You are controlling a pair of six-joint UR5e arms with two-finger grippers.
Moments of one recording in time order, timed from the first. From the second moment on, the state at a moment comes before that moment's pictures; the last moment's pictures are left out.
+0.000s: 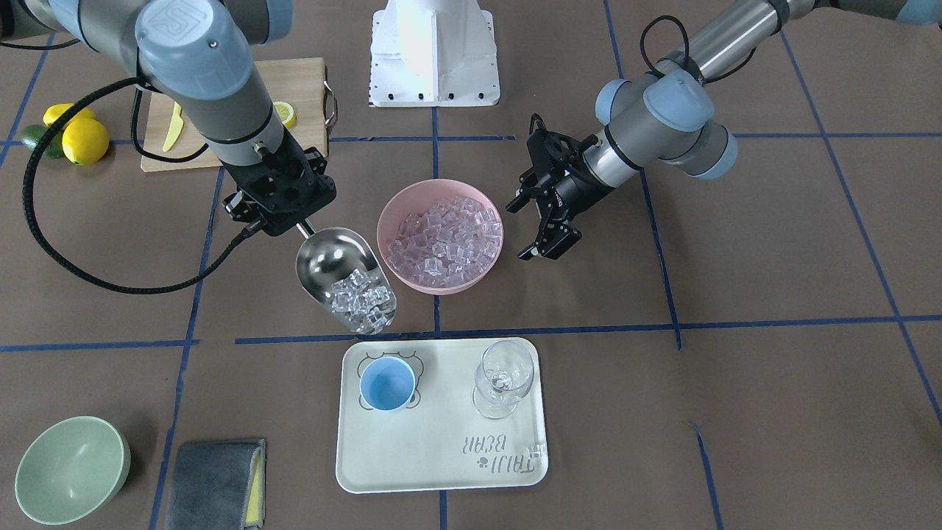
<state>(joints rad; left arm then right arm) -0.64 -2.02 -1.52 -2.60 -2.02 0.07 0.79 -0.88 1.77 -1.93 2.13 0.30</state>
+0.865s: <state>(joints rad) -0.64 -2.02 -1.52 -2.60 -2.02 0.07 0.82 -0.70 1.53 -2.15 2.14 0.13</state>
